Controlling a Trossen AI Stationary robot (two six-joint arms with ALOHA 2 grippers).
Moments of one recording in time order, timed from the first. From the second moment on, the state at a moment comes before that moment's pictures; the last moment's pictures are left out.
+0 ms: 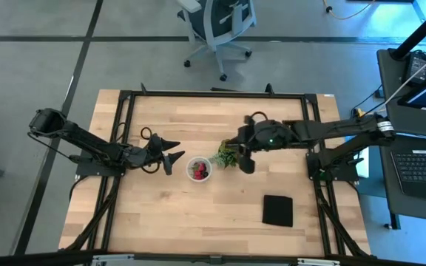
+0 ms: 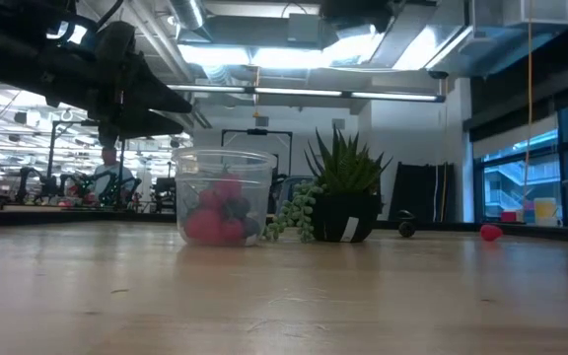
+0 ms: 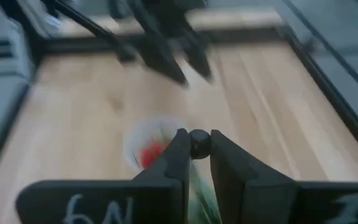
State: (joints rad) left arm -0.25 1.06 0.18 0.64 -0.68 -0.49; right arm 0.10 1.37 1.21 -0.37 0.17 0.11
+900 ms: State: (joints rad) left arm -0.25 1.06 0.18 0.61 -0.66 -0.49; right arm 0.09 1.92 1.34 -0.14 -0.05 0.05
